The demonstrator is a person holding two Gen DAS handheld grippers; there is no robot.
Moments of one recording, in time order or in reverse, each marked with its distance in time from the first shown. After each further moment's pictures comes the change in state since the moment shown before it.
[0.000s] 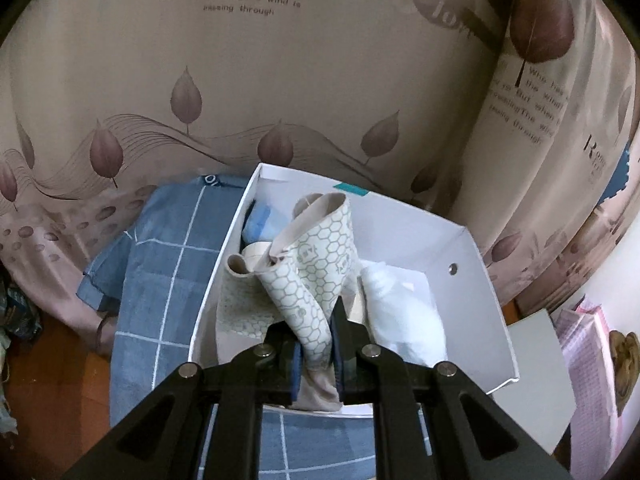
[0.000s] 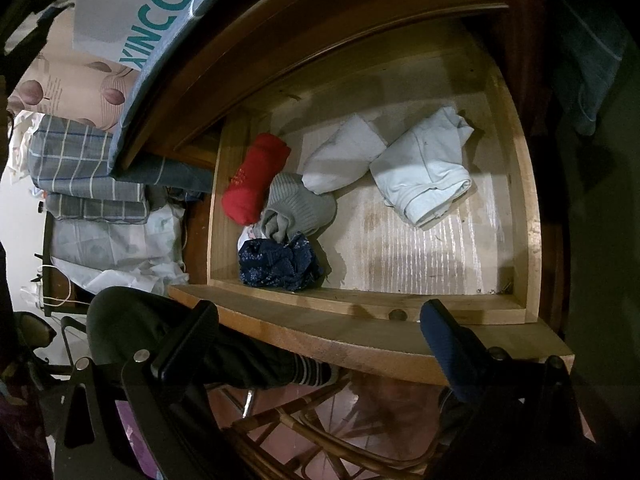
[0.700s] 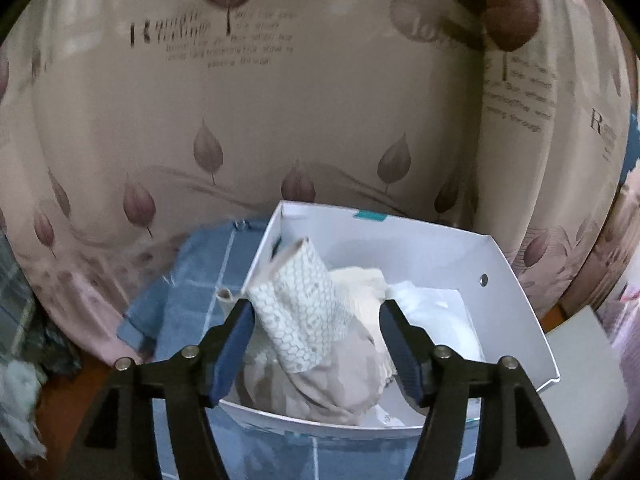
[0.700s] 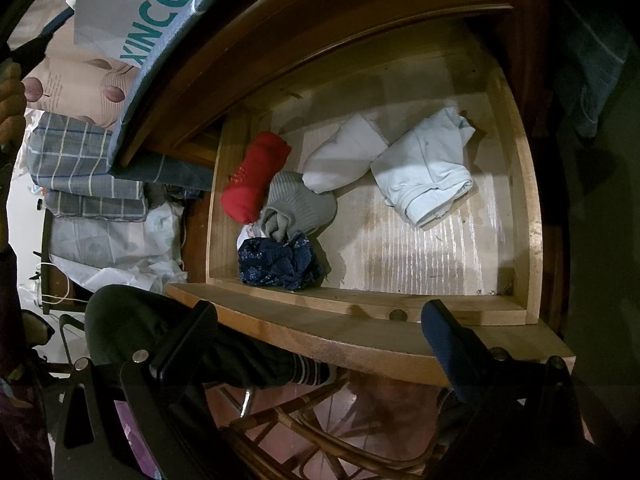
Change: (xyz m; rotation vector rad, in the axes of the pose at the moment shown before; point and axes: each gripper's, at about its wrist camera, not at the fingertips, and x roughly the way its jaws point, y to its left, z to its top) left arm -0.017 -0.022 -0.013 0.126 -0.184 0.167; right arm 0.000 0.002 0.000 -0.001 0.000 -0.002
